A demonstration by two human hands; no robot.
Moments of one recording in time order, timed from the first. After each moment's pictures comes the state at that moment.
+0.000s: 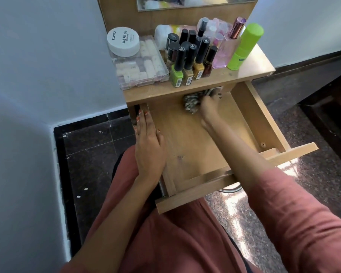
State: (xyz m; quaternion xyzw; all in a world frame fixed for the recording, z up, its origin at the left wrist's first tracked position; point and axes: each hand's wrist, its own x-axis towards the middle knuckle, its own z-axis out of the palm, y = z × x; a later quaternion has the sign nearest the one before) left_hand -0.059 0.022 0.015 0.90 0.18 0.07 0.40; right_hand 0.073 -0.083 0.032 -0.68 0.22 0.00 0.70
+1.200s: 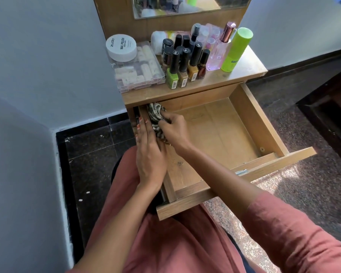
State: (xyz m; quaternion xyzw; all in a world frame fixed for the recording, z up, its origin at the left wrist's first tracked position) left_hand -0.076 0.012 0.016 0.91 0.17 0.09 0.38; right_hand -0.005 -0.039 0.034 -0.80 0.03 0.11 0.59
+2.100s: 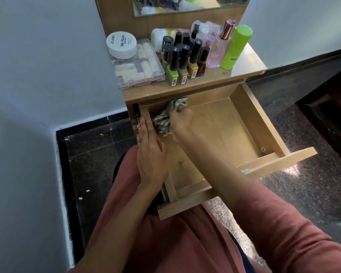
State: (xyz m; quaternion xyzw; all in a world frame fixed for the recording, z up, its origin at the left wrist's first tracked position) left_hand -0.084 0.010 0.017 0.90 0.17 0.08 0.40; right_hand 0.013 -0.036 0.046 -0.74 0.21 0.09 0.64
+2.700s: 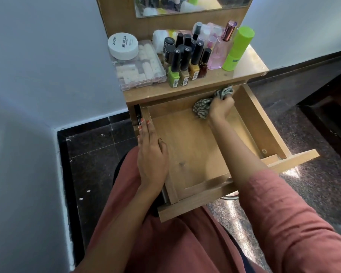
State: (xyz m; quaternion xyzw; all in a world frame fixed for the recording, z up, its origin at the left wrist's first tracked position) left_hand -0.083 0.012 0.013 0.90 0.18 0.07 0.39; right_hand 0.071 -0.110 0.038 -0.75 0.32 -0.11 0.57
